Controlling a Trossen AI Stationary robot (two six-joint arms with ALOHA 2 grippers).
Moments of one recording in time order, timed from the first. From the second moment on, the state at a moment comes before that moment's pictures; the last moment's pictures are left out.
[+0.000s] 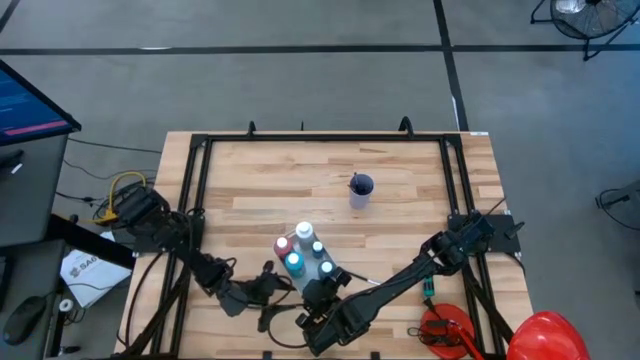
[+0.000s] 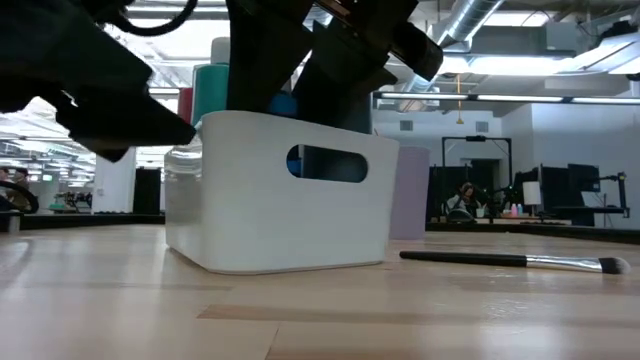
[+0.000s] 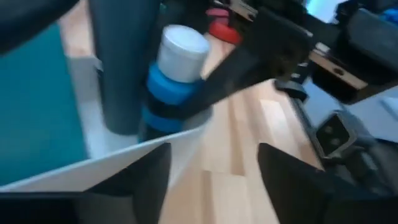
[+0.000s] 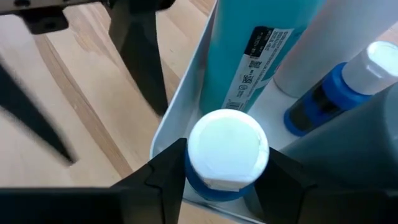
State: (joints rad) left arm -0.76 1.74 0.59 0.71 -0.65 -0.53; right arm 0.59 2.43 2.11 -1.00 0.76 1.12
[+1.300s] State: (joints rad) left arm -0.75 1.94 0.76 0.79 -1.17 -0.34; right arm 0.59 2.43 2.11 -0.98 0.76 1.12
